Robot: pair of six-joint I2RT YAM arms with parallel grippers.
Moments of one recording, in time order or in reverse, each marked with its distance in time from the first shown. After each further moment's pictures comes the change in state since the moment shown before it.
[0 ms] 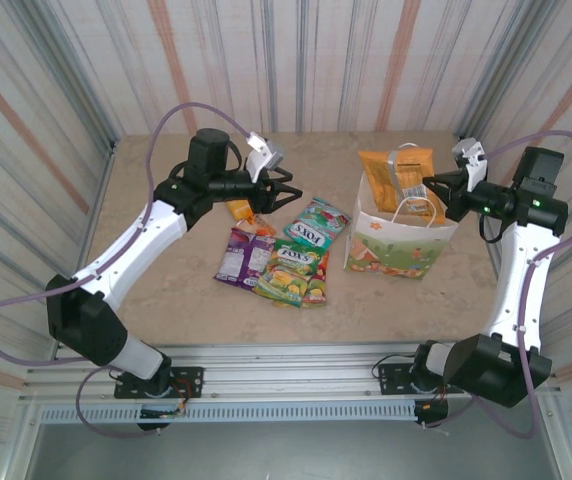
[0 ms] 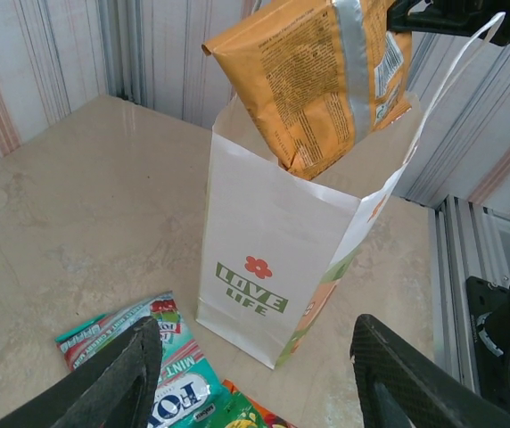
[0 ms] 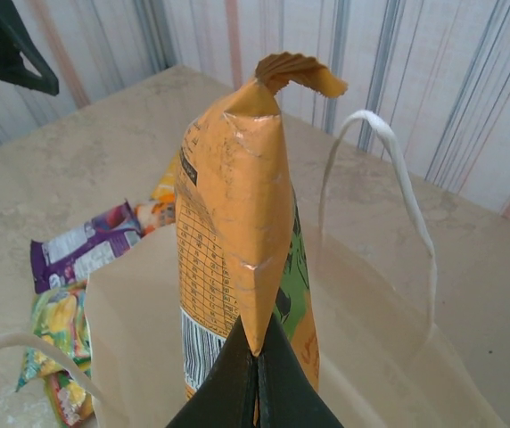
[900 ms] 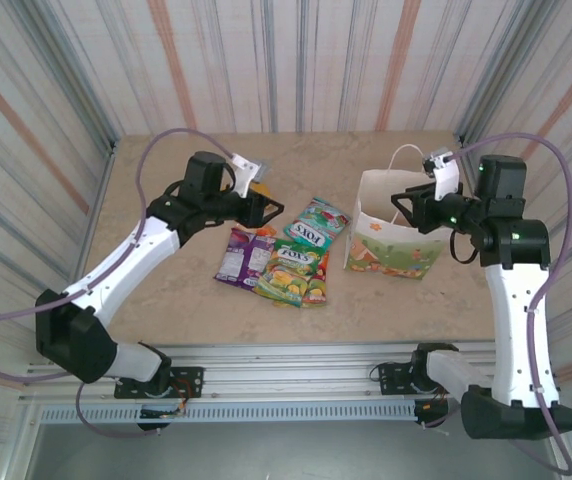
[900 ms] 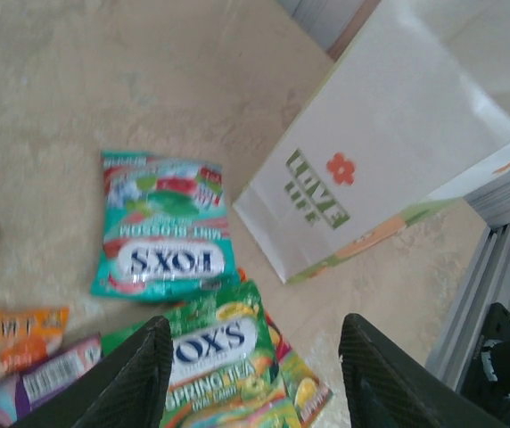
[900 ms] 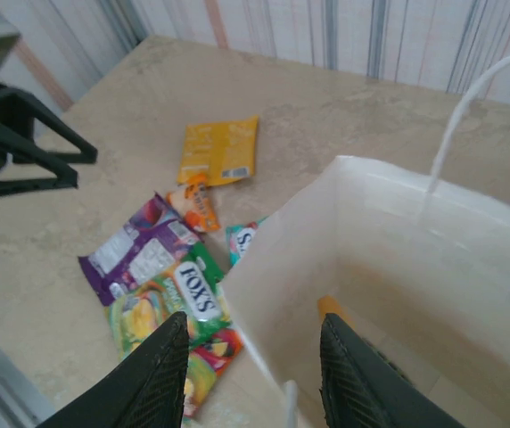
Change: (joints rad) left arm 0.013 -0.108 -0.183 -0.127 -0.243 -0.306; right arm 0.406 -0.199 0.016 -0.031 0.477 0.562
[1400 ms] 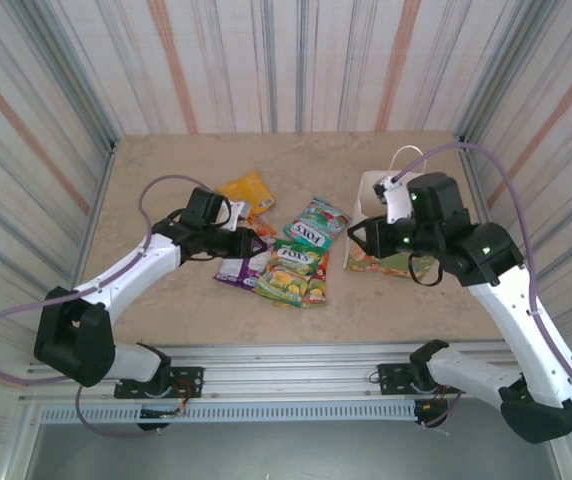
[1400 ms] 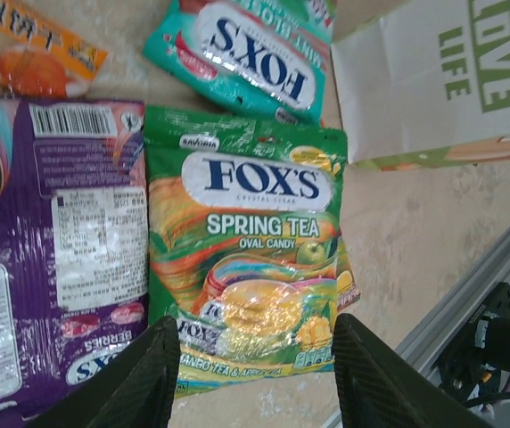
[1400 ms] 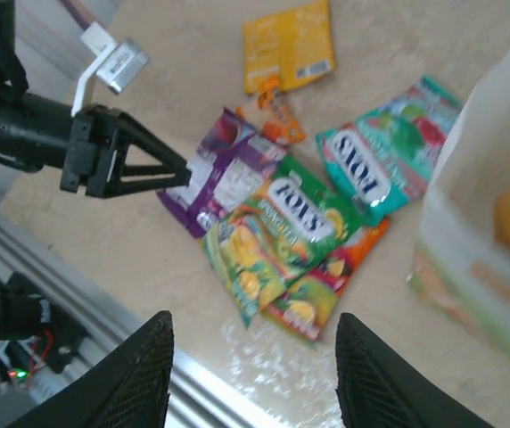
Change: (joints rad) left arm 0.037 -0.014 -0.264 -0.042 0.006 -0.204; right arm 0.571 -0.013 -0.043 -0.064 0.377 0.463
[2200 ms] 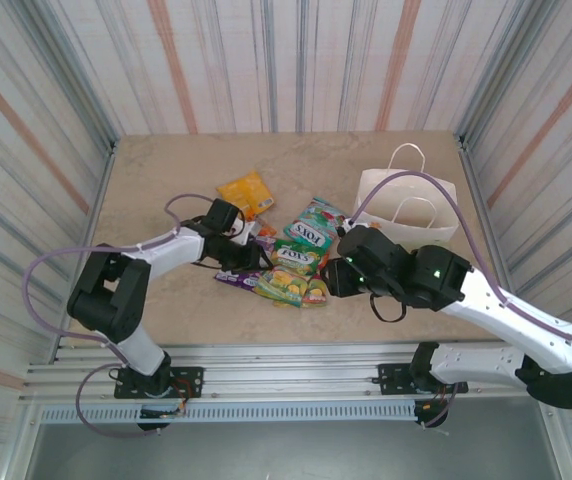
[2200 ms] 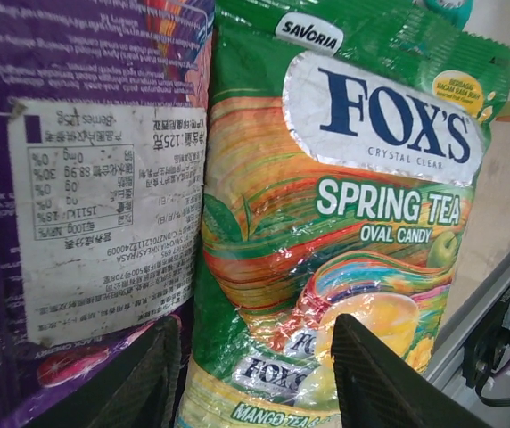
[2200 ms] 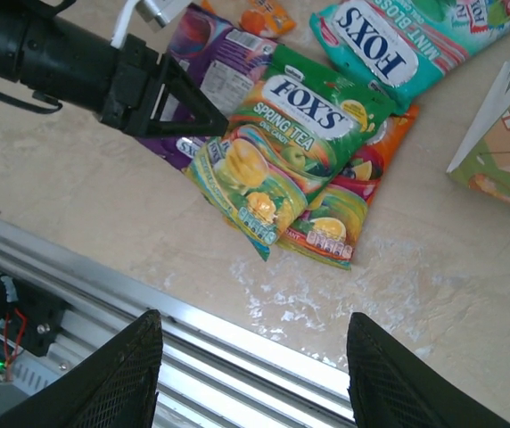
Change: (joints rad) left arm 0.000 0.276 -0.024 0.061 0.089 -0.013; right arm 0.489 0.040 -0.135 -0.013 0.397 0.456
